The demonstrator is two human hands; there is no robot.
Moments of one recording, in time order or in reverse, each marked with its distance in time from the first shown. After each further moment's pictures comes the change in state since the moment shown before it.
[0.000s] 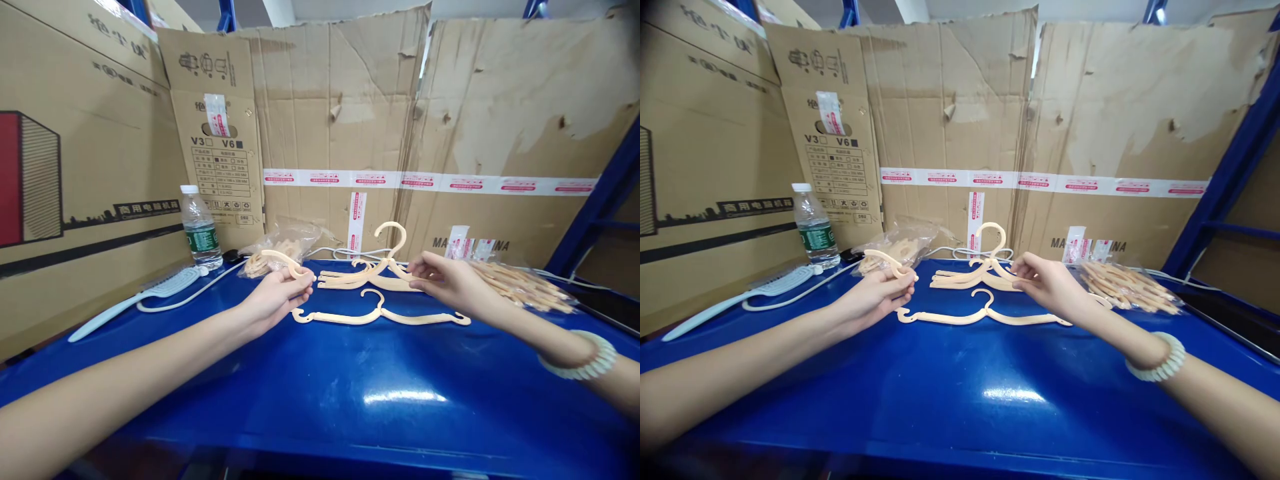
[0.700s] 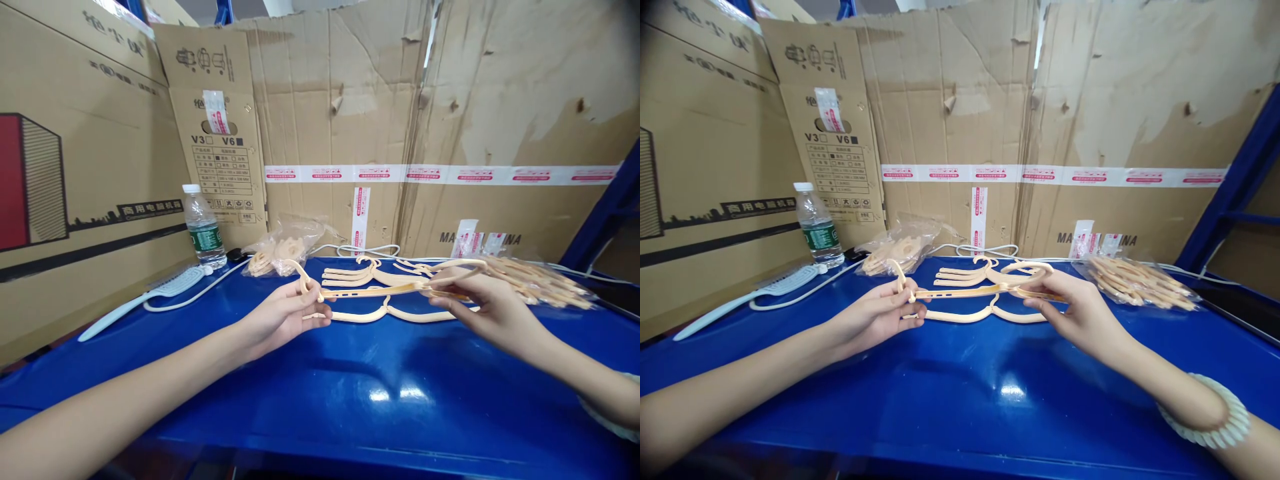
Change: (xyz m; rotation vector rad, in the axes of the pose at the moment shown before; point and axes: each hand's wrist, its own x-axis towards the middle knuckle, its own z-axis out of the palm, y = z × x) left_hand -0.026 -0.007 0.003 -0.138 -0.319 -0.107; right_hand -0.041 -0.014 0.003 0.003 0.157 -0.184
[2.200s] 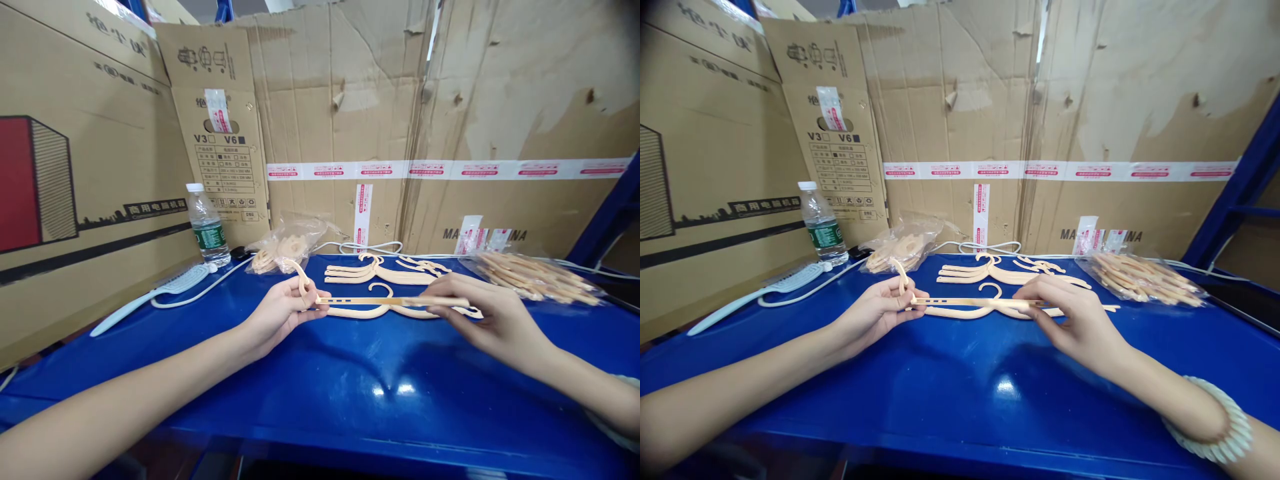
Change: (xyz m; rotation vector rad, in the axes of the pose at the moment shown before) left_hand 0.000 -0.004 -0.002 0.151 0.240 0.085; right_hand -0.002 -0.024 0.003 0.018 -0.033 -0.146
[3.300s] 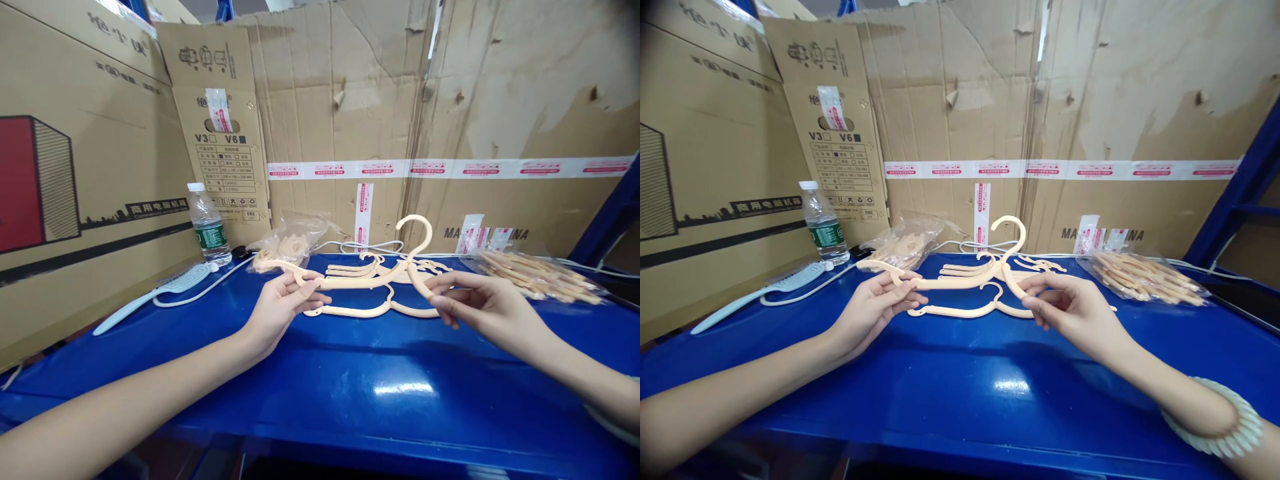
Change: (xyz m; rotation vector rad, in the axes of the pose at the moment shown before) left_hand -0.003 -0.002 0.002 0.149 0.080 0.201; right_hand 0.006 -0.004 -0.001 0.457 -0.025 0.495
